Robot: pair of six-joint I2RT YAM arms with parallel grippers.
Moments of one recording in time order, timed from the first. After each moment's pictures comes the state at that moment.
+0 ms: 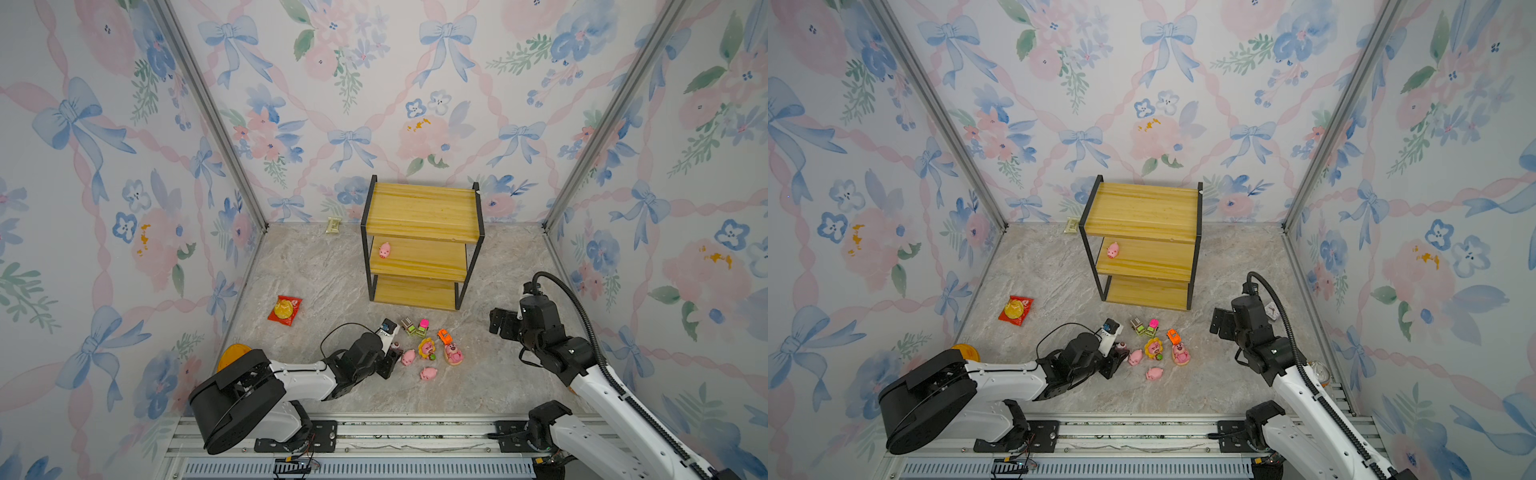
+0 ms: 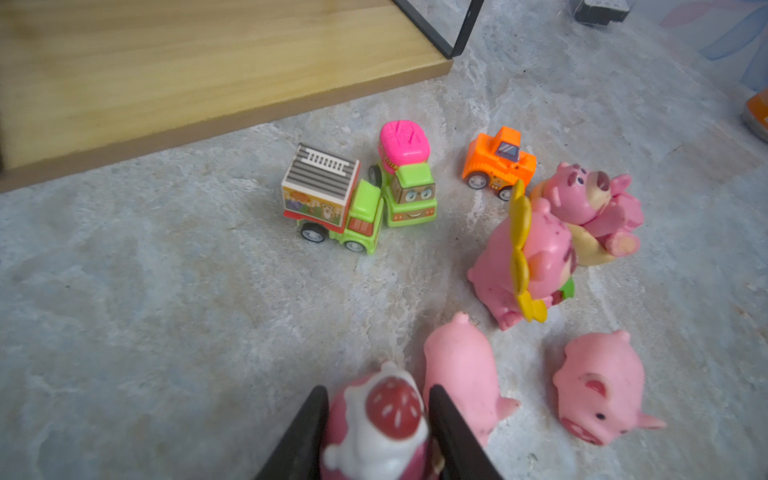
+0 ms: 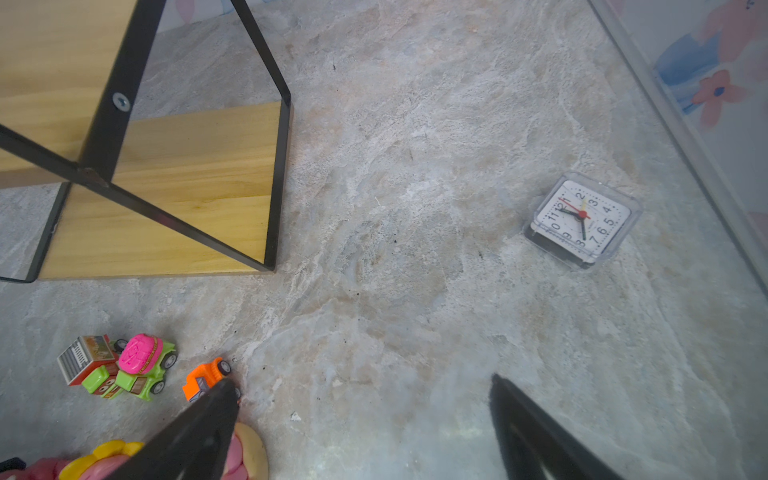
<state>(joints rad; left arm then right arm) -0.89 1.36 0.29 0.44 -0.06 -0.26 0.38 0.81 0.65 -0.60 0.26 0.44</state>
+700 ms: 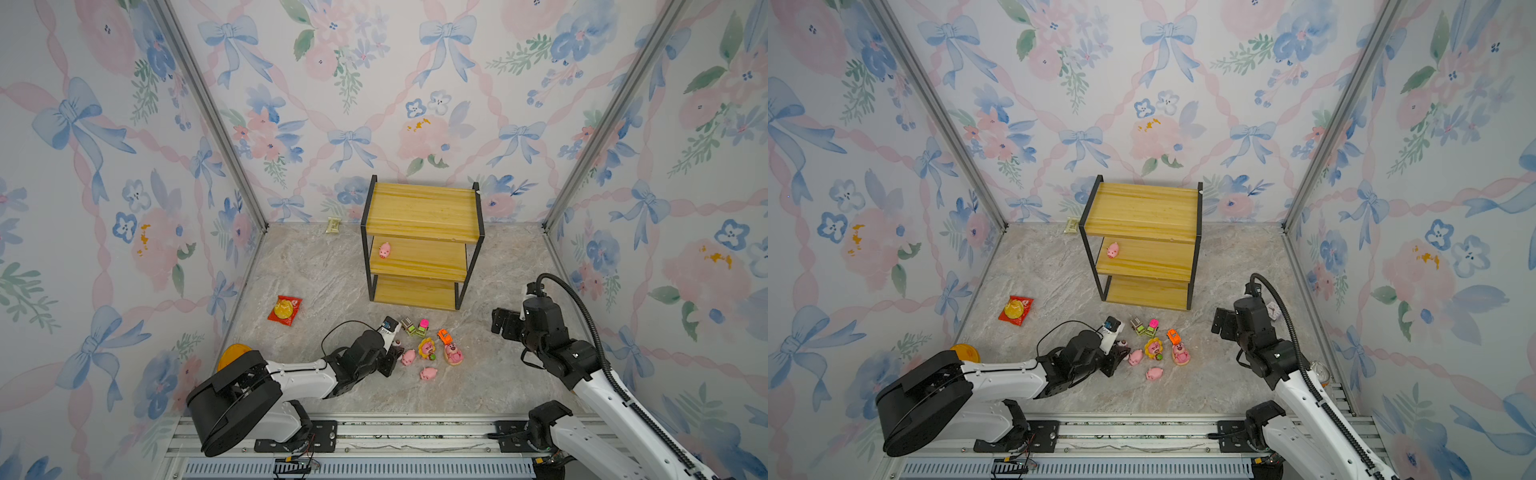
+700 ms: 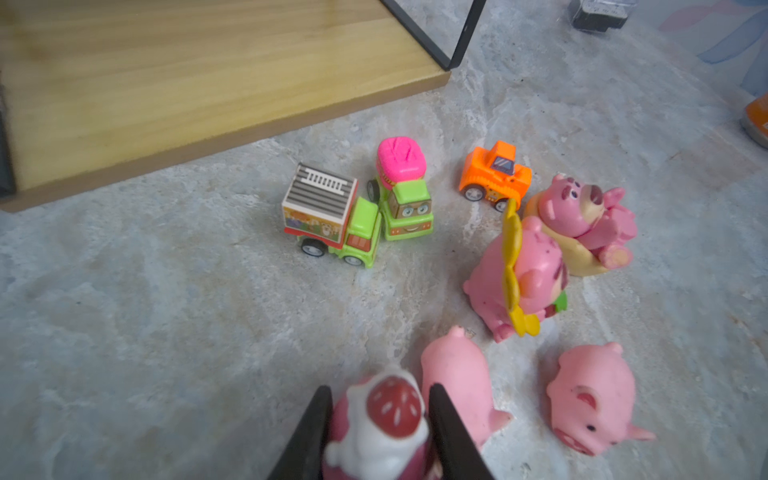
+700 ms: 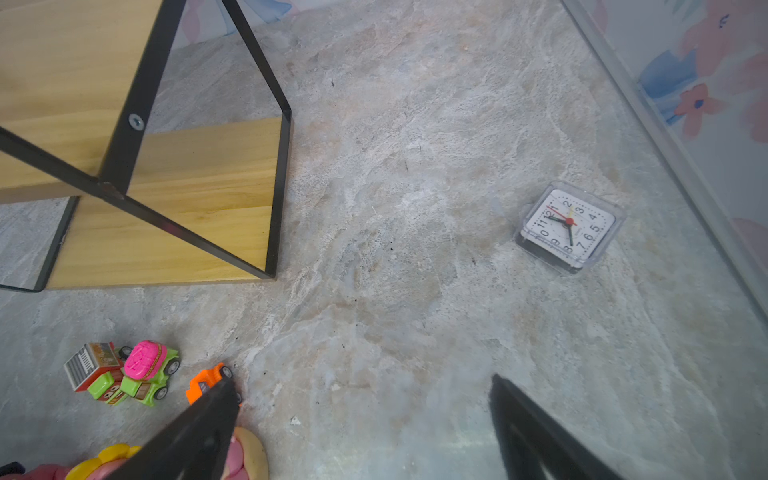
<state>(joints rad) -0.89 1.32 0.33 0.37 -0.06 -0.24 0.38 0.77 0.65 -0.61 0.27 0.44</state>
